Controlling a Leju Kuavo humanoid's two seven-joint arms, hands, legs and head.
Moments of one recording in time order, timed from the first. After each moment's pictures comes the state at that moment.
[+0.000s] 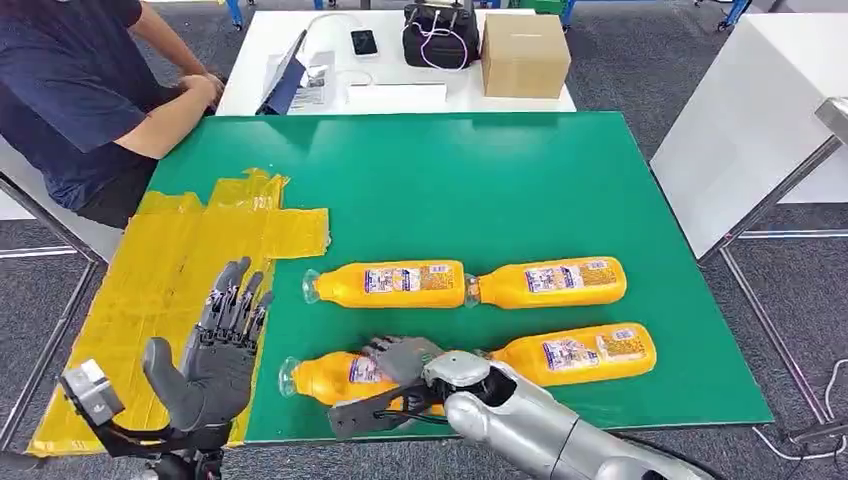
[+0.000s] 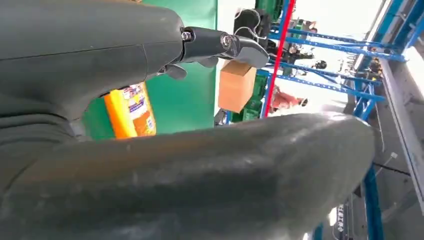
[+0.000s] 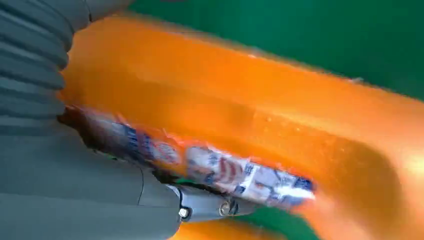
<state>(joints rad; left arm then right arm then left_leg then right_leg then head) 0.19 0.04 -0.30 -1.92 0.36 -0.05 -0.22 -0.57 0.01 1.19 -1.10 0.47 0.53 0.29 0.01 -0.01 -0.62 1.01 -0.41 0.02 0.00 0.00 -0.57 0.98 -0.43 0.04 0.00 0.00</state>
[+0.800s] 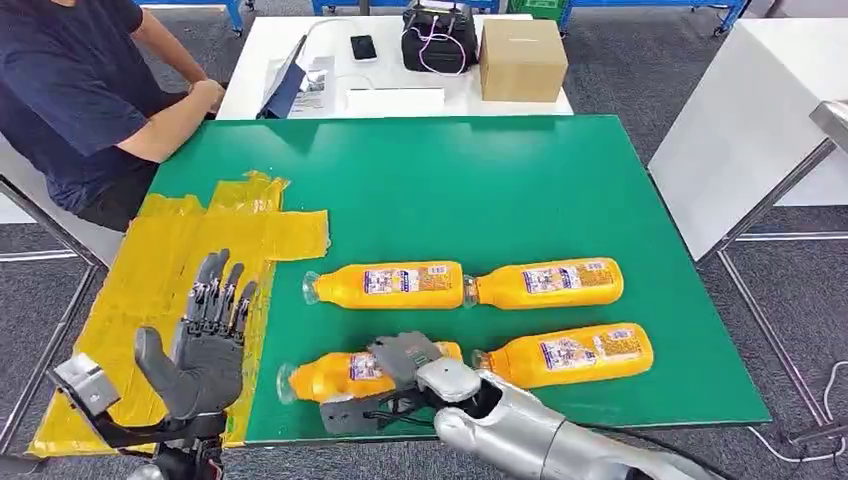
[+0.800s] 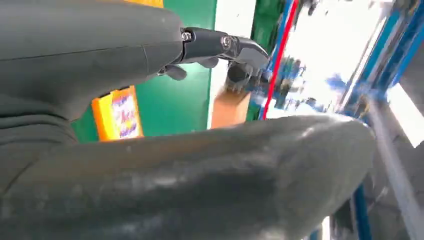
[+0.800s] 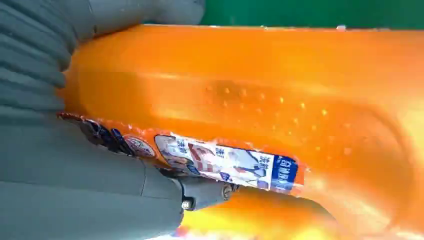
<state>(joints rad) 0.21 0.03 -0.28 -1.94 0.33 0.12 -0.27 -0.54 0.00 1.20 -1.03 0.43 0.08 0.36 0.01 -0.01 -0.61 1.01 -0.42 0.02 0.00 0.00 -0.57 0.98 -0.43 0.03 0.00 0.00</state>
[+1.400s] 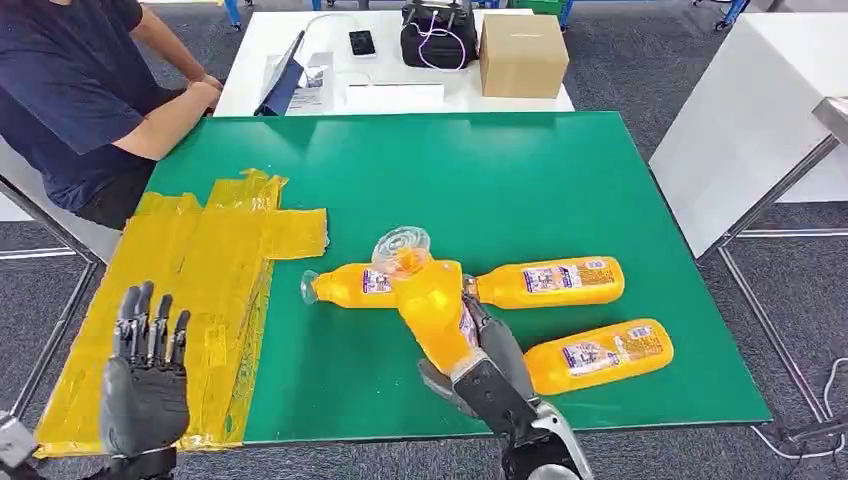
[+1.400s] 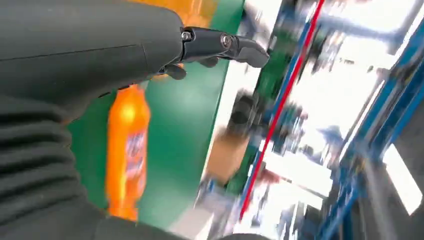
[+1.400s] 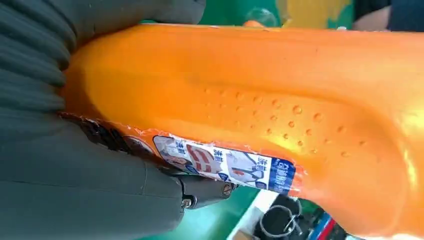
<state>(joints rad) 0.37 0.05 -0.20 -2.08 0.44 0.14 -0.24 0.01 -0.09 0.64 -1.74 0.27 -0.18 0.05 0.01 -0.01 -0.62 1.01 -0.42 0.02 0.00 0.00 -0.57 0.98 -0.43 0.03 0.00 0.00</state>
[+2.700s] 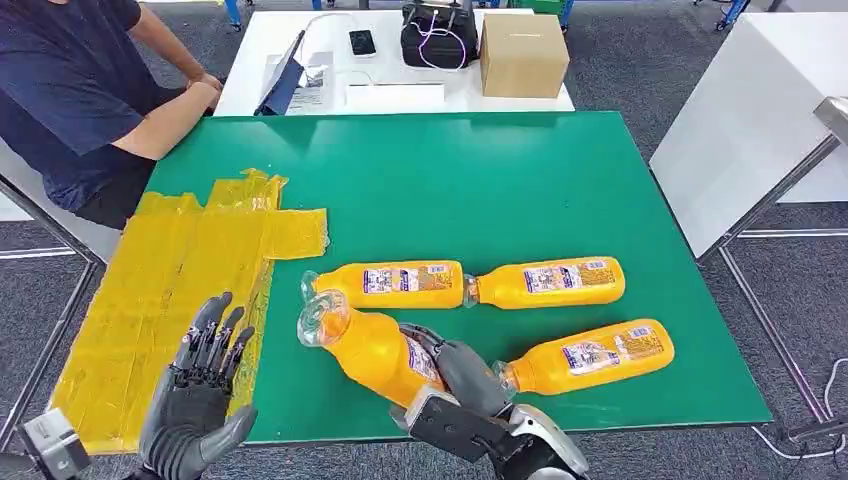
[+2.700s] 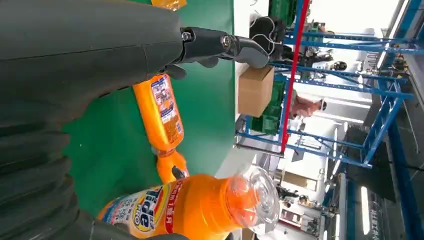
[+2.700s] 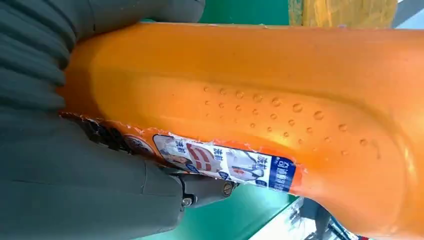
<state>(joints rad) 0.37 0.14 -0.29 -2.08 0.29 -0.03 -0.20 -0.04 -0.14 0.72 -1.75 0.30 0.08 0.09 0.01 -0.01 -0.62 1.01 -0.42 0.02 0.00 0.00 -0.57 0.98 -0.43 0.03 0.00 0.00</state>
